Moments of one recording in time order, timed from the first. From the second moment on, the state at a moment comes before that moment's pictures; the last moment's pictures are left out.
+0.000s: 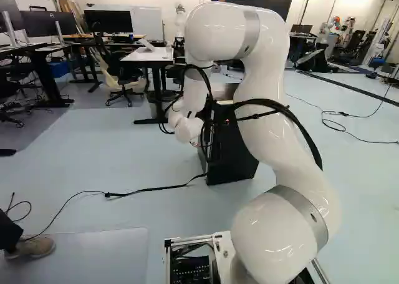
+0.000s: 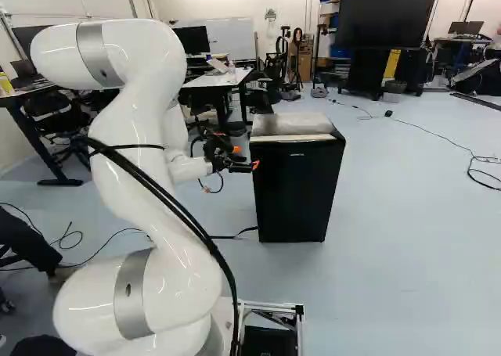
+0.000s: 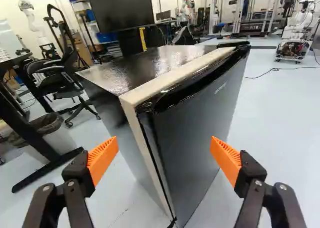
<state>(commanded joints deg) 19.9 -36.8 -45.9 61.5 71.3 0.0</state>
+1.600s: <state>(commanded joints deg) 18.2 -38.2 -48.3 65.1 71.3 0.0</state>
